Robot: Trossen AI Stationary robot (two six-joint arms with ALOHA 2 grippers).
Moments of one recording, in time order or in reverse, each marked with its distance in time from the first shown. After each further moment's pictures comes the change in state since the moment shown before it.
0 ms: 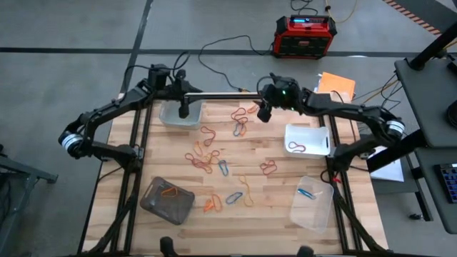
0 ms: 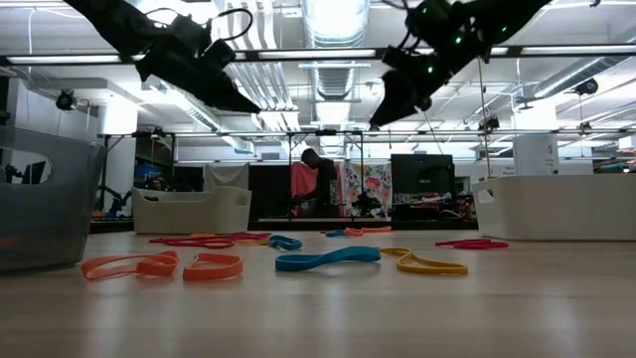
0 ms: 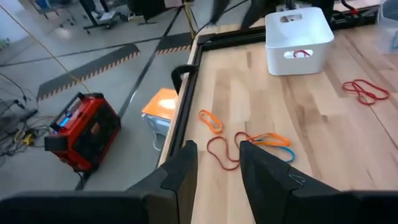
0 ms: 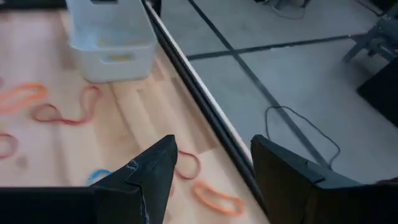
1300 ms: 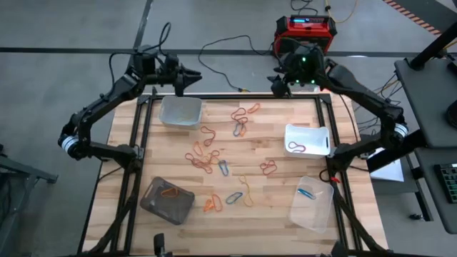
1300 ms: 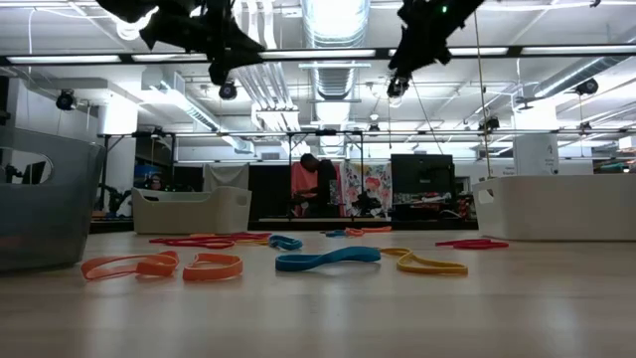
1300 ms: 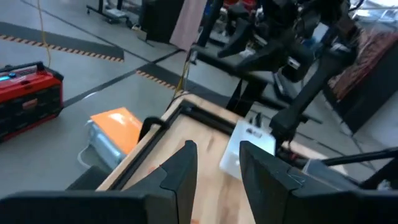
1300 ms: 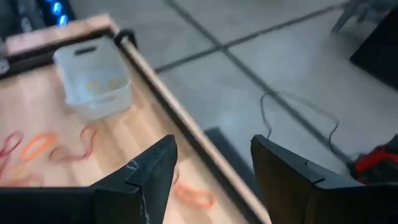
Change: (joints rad) left arm 0.044 -0.012 0.247 -0.030 0.131 -0.733; right arm -0.142 -0.036 0.481 -0.557 -0.106 0.118
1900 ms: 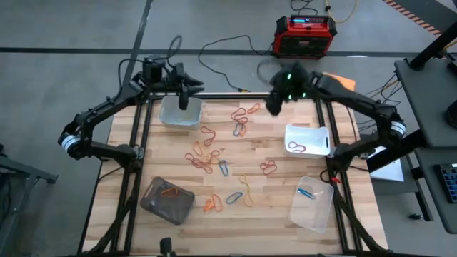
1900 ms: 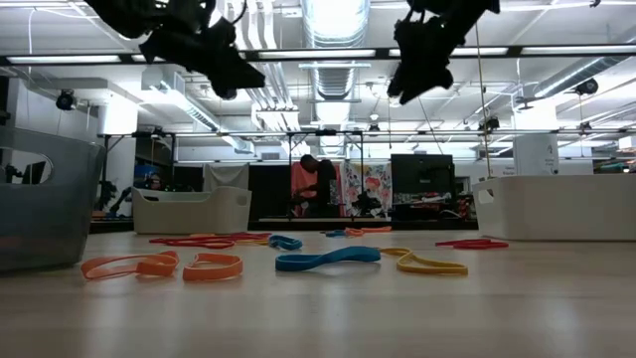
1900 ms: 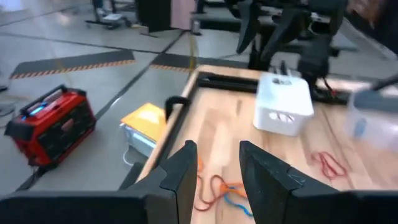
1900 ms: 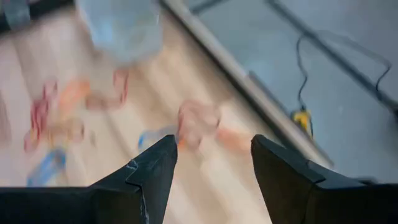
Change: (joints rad) left arm -0.045 0.001 -0.125 0.012 -0.065 0.403; right arm 0.117 0.013 -0.142 -0.072 0.002 0.138
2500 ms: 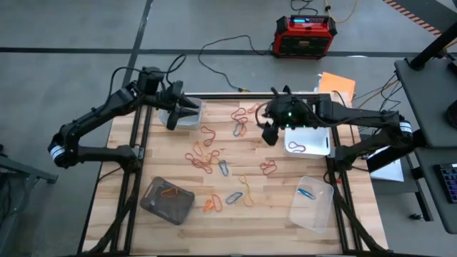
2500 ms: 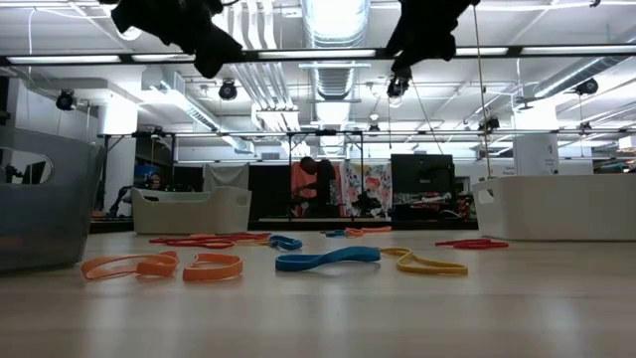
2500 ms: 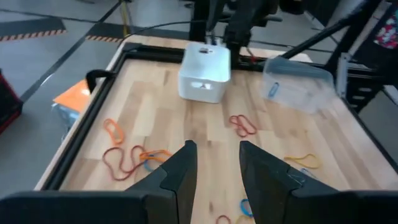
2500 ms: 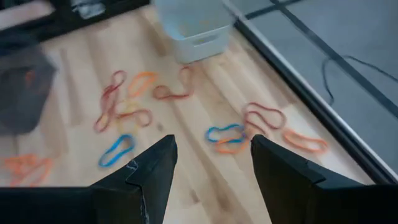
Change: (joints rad) left arm -0.163 -0.177 0.011 -0.361 0.044 0.026; right arm 0.406 -0.092 -0.083 0.066 0.227 0.197
